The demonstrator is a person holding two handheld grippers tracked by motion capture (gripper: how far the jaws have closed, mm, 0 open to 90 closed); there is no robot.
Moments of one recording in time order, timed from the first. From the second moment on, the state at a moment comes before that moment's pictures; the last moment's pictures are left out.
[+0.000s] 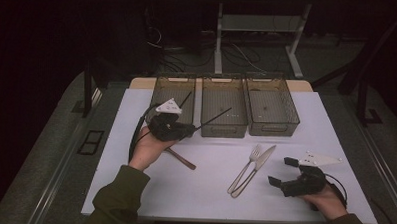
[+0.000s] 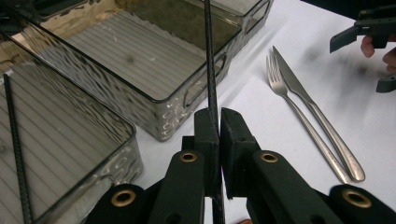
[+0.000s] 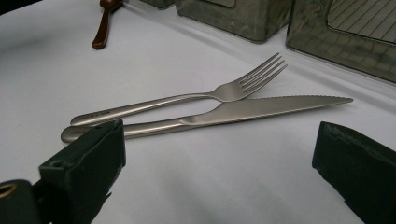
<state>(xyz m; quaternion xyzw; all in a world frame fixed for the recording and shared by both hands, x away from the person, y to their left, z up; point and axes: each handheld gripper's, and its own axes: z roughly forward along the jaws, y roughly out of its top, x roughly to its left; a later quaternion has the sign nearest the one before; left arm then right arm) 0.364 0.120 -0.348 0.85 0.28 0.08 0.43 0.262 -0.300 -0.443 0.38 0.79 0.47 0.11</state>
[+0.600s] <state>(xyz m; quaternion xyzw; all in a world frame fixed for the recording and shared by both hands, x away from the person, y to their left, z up) 0.401 0.122 -0.331 0.85 0.29 0.10 0.43 0.262 -0.300 -0.442 0.38 0.79 0.47 0.11</state>
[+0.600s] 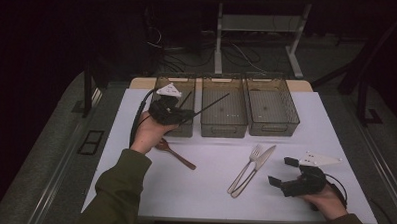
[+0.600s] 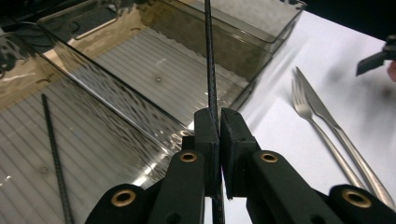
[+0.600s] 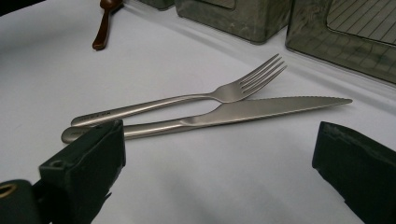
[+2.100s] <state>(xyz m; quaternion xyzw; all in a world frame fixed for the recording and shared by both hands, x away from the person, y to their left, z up) 0.486 0.176 -0.369 0.81 0.43 0.16 0.37 0.263 -0.303 -0.443 0.38 0.79 0.47 0.11</state>
